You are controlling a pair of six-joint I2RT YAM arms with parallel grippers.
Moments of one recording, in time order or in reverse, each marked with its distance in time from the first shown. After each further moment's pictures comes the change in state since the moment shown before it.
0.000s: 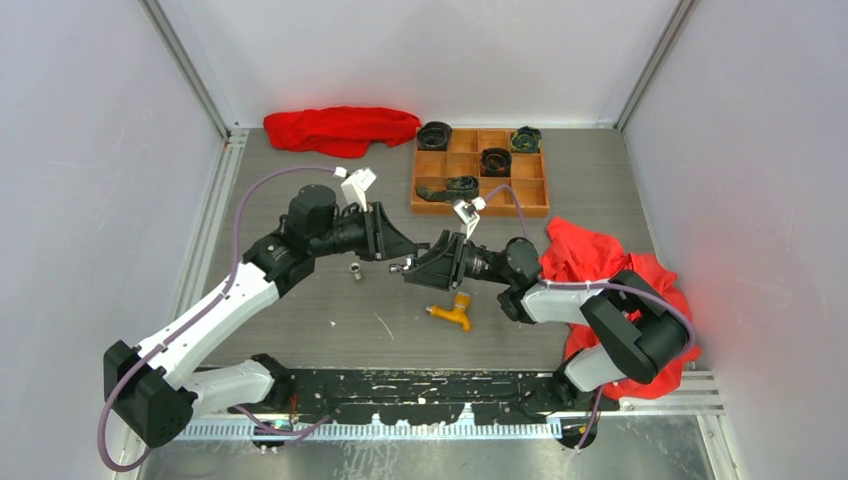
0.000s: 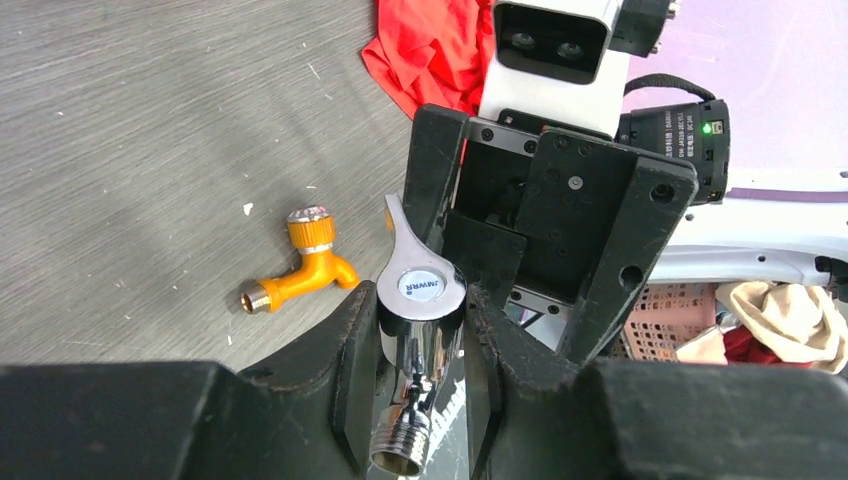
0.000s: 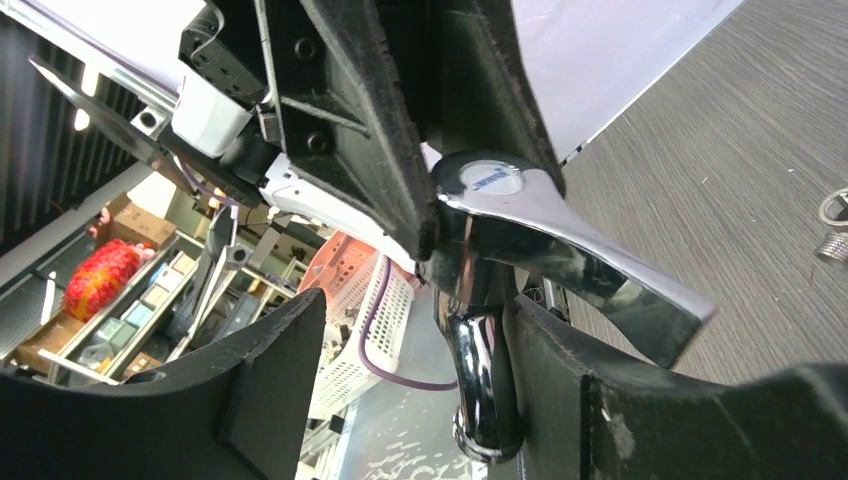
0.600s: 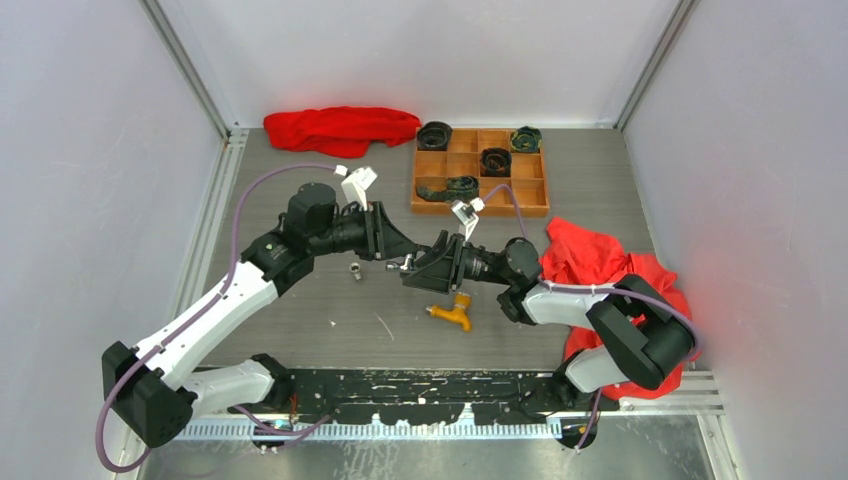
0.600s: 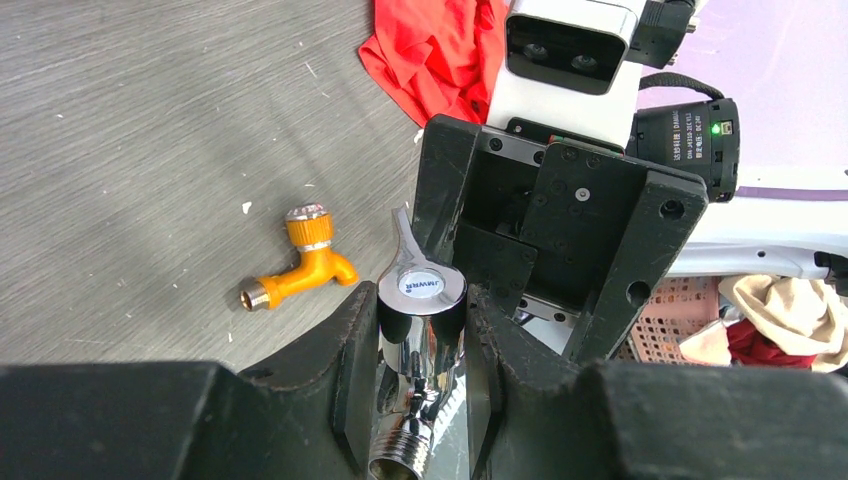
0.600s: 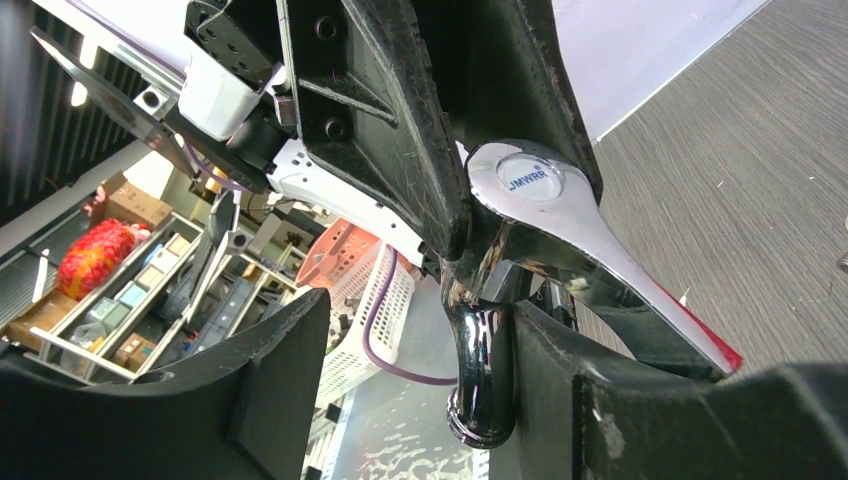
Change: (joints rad) left arm -0.005 0.000 0.024 -0.034 0.001 0.018; right arm 0.022 -0.029 0.008 -0.031 -0.008 -0.023
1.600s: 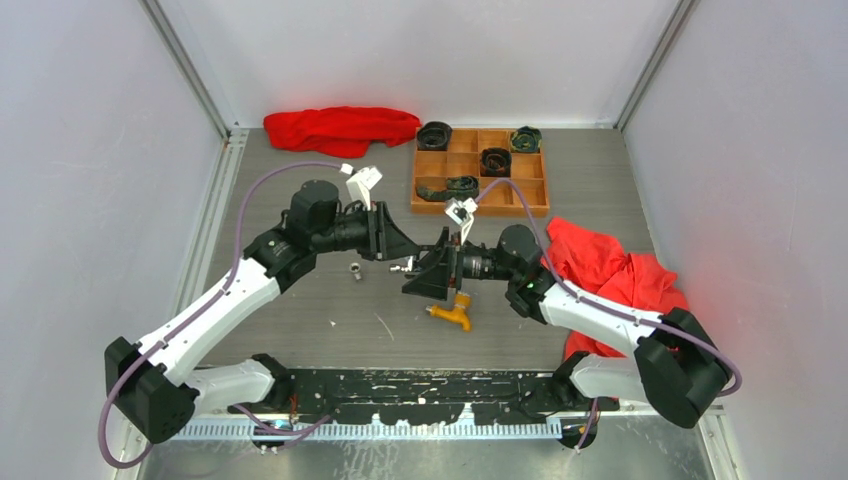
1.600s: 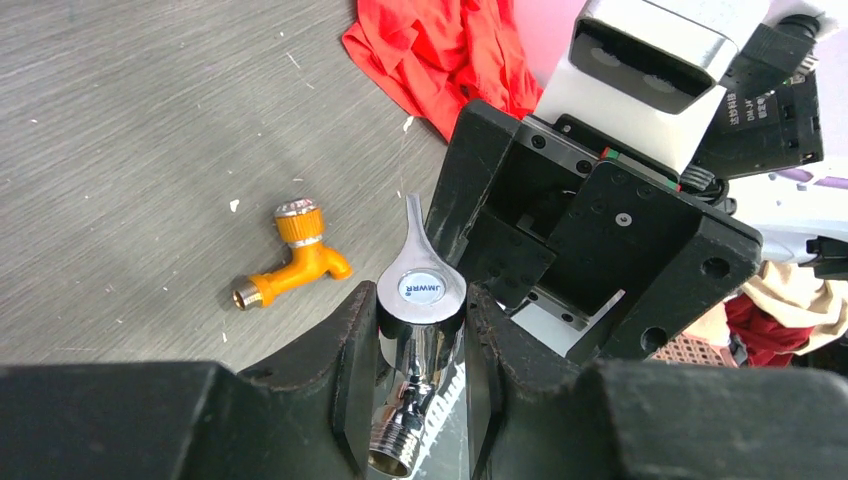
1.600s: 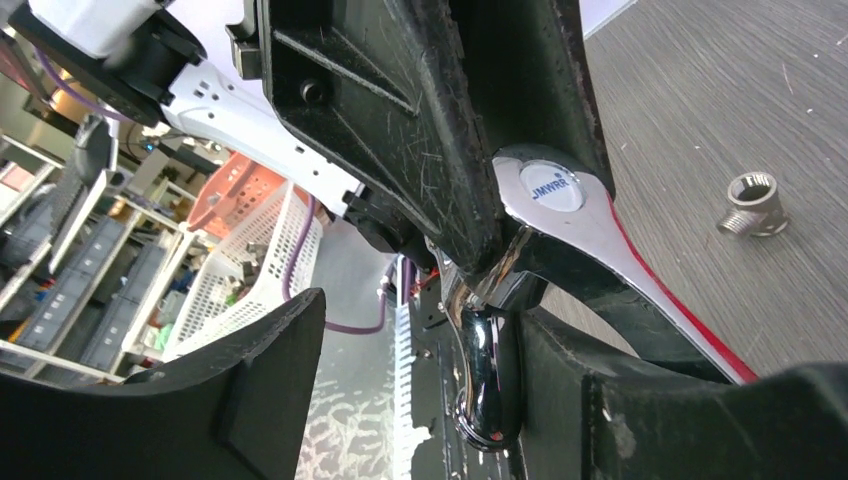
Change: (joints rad) left arm -0.002 0.027 0.022 -0.008 0.050 0.029; right arm 0.010 -0.235 0.111 -0.655 -0.016 -0.420
